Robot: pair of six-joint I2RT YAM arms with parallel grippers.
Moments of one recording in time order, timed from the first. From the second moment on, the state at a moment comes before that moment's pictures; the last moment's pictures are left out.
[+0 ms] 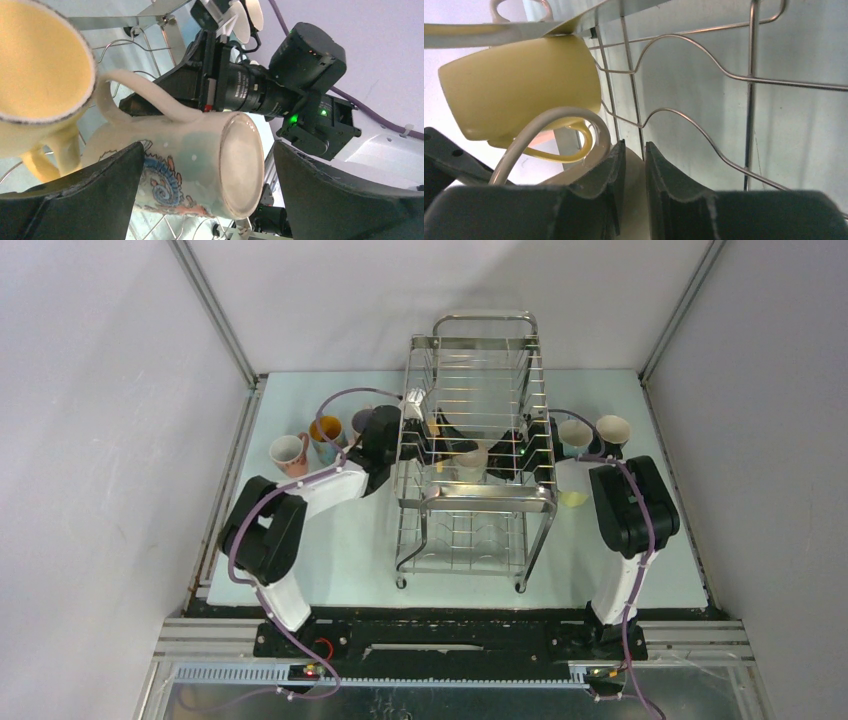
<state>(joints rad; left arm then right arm) -0.53 1.72 1.06 0.37 0.49 -0.86 0.26 1.89 0.99 0.31 -0.50 0.97</state>
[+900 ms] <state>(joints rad) -0.55 1.66 1.07 0.28 0.45 -0.84 0.28 1.81 0.96 0.24 -0.49 0.92</state>
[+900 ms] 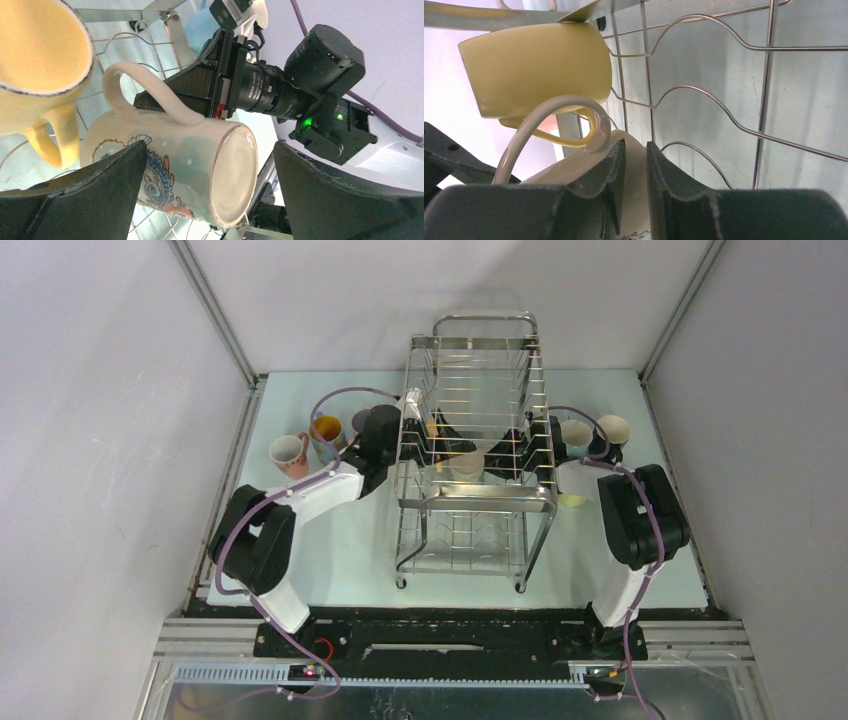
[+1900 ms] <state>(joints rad) -0.59 1.61 1.07 0.10 0.31 -0.69 0.25 1.69 0.95 0.13 -0.50 0.91</state>
